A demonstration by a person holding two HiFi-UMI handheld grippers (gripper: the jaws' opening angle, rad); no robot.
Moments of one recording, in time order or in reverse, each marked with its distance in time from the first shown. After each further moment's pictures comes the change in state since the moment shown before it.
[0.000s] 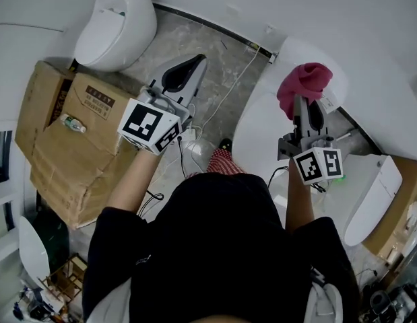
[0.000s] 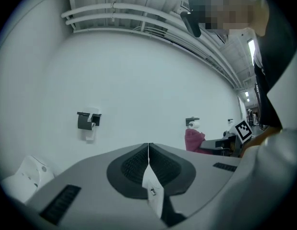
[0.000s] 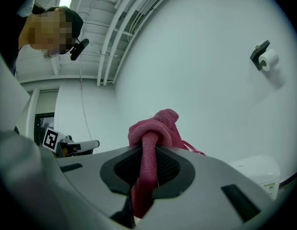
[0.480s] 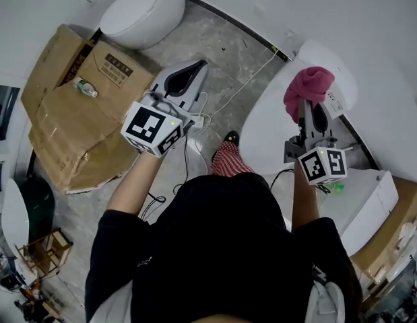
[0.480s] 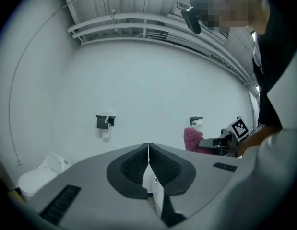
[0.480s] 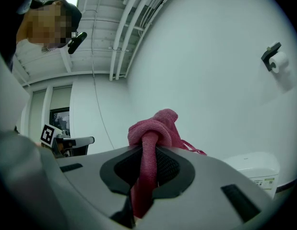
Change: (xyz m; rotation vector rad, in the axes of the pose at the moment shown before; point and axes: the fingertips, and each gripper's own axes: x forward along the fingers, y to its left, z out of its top) left arm -0.122 -0.042 -0.009 -0.009 0.008 0.165; right arm -0.051 0.061 -0.020 -0.039 0.093 0.128
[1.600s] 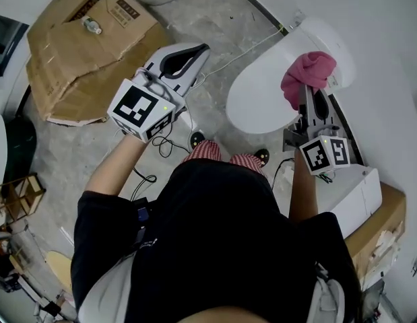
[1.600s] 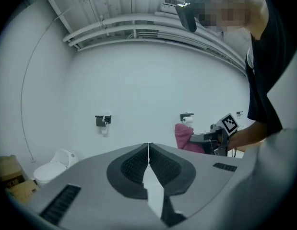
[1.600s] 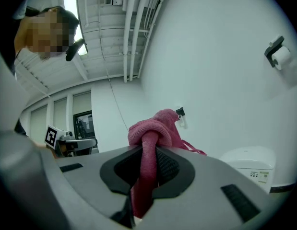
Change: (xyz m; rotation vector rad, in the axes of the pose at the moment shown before) left arm -0.088 -0.163 0.000 0.027 0.061 0.065; right arm -0.136 0.015 0.007 0.026 0.072 0.211
